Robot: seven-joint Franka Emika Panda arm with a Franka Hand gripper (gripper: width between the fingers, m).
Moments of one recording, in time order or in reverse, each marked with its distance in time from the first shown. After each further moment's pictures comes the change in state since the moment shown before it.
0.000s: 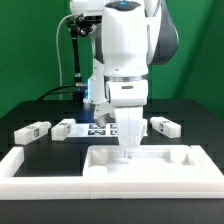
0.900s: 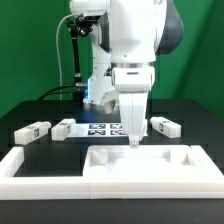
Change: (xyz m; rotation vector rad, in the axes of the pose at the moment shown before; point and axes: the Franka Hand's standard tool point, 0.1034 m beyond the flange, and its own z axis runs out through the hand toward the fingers) arm 0.020 -0.008 -0.034 0.004 -0.024 0.146
